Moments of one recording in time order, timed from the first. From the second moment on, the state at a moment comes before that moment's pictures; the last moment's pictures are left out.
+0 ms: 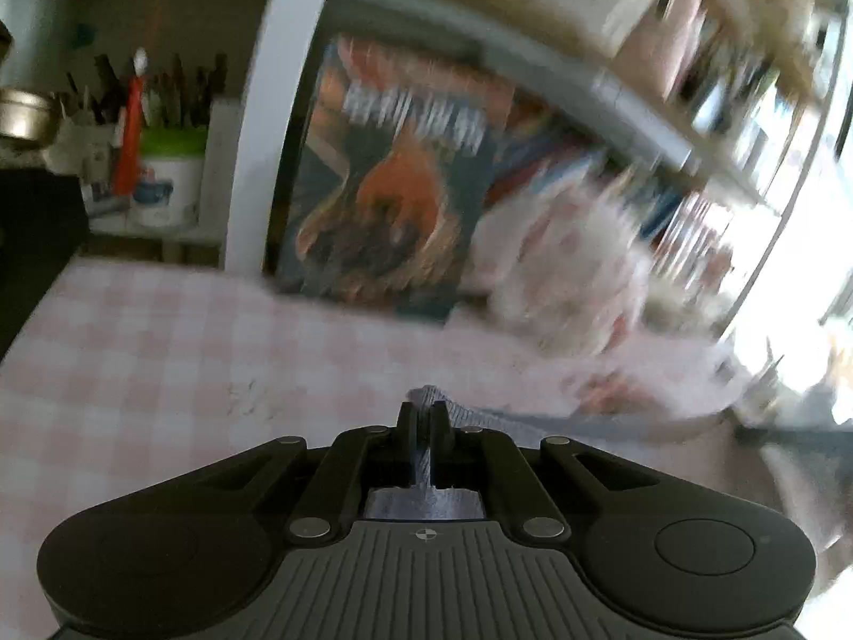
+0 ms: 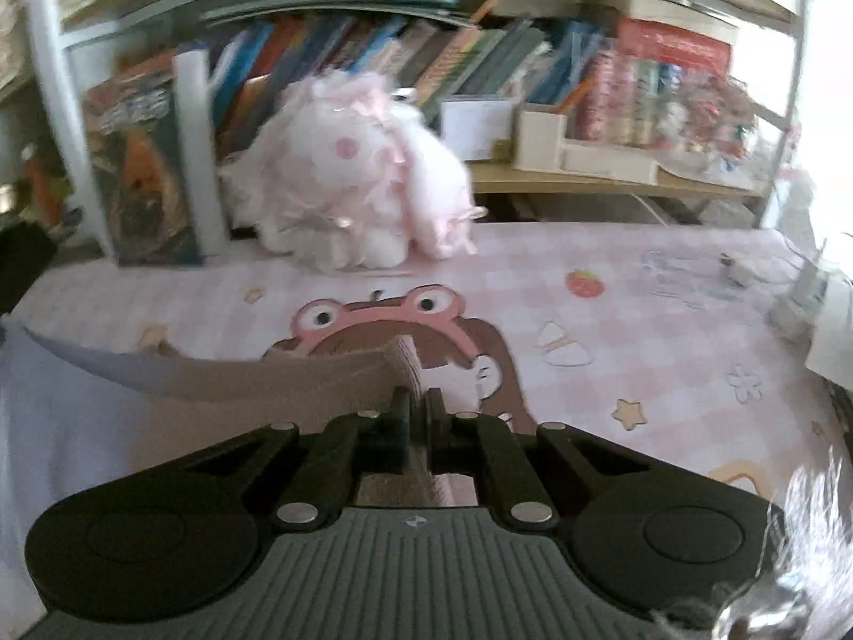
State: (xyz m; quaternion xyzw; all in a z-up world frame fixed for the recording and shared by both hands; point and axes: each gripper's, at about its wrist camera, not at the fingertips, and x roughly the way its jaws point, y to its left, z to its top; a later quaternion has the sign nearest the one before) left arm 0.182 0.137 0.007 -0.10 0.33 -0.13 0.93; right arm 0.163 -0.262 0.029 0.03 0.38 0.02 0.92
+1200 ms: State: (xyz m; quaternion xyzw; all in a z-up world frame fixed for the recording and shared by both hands) left arm 0.036 0.145 0.018 -0.22 0.31 0.01 0.92; right arm 0.133 -0.285 -0.014 0.17 0.48 0.06 0.86
